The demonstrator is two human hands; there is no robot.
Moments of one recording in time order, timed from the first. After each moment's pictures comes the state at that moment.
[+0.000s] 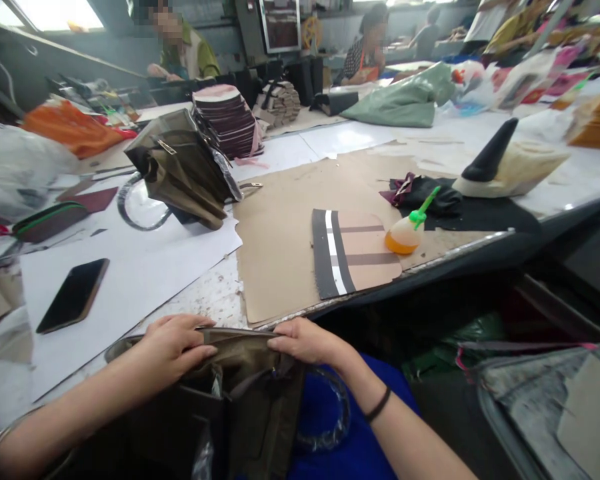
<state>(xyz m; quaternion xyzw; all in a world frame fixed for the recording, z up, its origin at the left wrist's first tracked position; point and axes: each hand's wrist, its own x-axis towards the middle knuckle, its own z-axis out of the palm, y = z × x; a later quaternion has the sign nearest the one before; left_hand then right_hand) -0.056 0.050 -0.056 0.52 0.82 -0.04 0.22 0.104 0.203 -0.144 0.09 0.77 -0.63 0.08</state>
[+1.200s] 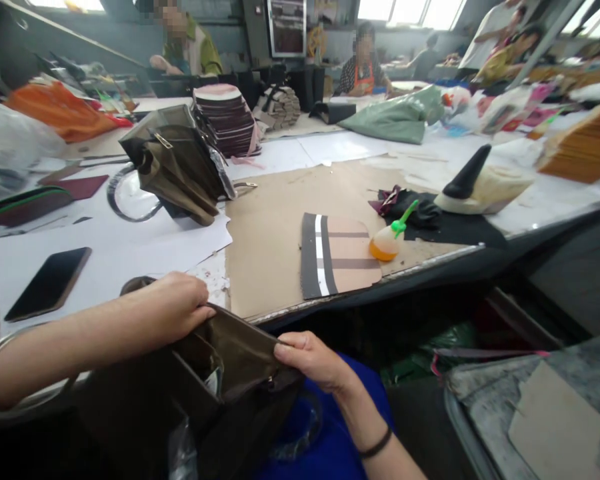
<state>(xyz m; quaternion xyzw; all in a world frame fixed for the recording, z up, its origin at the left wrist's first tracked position) -0.030 0.109 0.005 0.59 0.77 -0.19 0.12 0.157 0.189 -0.142 0.17 0.51 -0.85 0.01</state>
